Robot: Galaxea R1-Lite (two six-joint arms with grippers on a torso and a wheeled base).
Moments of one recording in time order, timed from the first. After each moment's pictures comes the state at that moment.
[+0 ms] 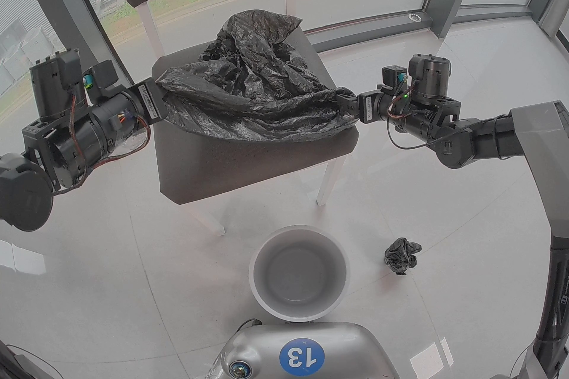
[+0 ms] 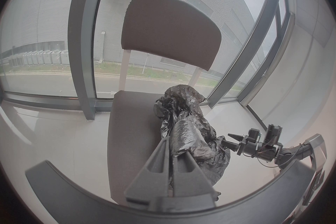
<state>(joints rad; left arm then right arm) -0.34 1.58 -0.96 -0.62 0.04 -0.30 0.35 2.25 -1.67 -0.50 0.03 -0.06</state>
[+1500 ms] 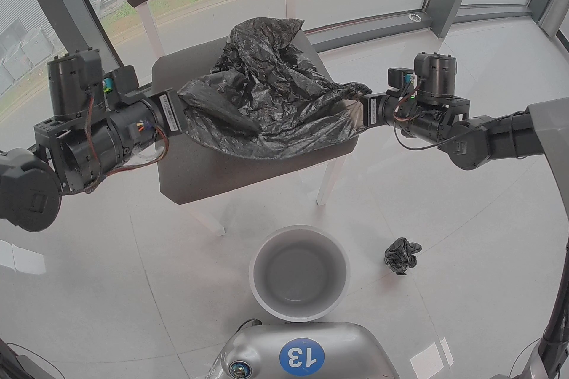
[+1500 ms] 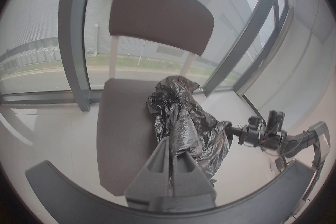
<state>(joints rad) -0.44 1.59 -1.01 -0.45 0.05 -0.28 0.38 2.10 -1.51 -0.45 0.01 0.00</state>
